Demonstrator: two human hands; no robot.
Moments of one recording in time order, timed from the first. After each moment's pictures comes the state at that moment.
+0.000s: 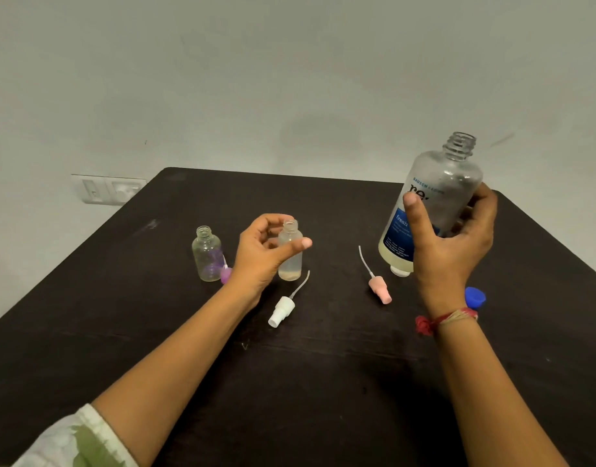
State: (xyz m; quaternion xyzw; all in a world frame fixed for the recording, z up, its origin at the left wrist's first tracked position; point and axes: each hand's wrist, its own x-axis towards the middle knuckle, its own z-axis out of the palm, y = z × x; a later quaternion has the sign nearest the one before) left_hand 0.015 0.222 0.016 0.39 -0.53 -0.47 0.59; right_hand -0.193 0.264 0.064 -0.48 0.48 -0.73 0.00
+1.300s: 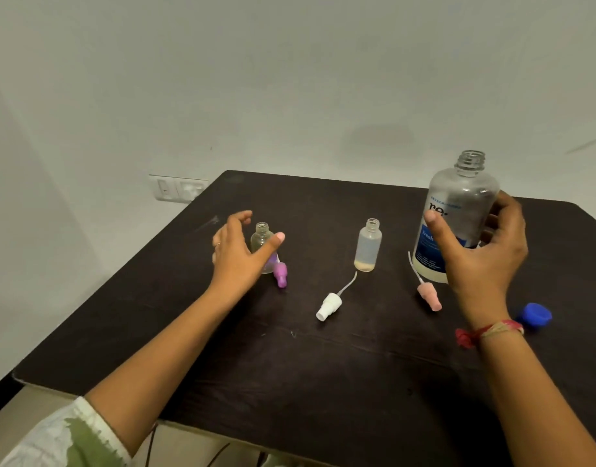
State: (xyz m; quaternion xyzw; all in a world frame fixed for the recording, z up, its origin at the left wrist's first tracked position) left_hand 0.105 0.245 0.014 0.64 -0.56 -0.17 0.49; right_hand -0.185 0.259 0.054 -0.55 0.49 -0.67 0.00
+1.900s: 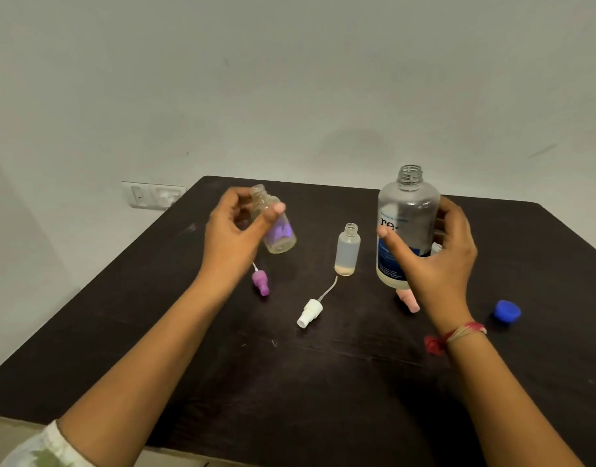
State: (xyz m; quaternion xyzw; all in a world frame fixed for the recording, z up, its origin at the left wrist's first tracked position) left_hand 0.073 0.253 0.067 0.45 -0.56 -0.28 0.63; right_hand -0.175 0.263 0.052 -0.60 0.49 -0.63 0.01
